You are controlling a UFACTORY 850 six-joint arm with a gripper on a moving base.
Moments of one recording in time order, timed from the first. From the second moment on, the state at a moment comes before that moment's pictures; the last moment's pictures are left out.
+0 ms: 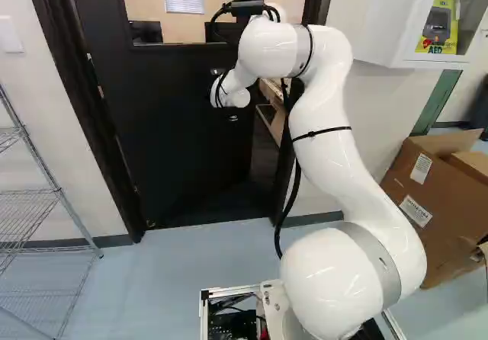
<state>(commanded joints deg) 10.4 -41.9 -81.8 -0.4 33.2 0.0</state>
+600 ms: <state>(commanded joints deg) 11.2 -33.8 -70.8 -0.4 33.2 0.0</state>
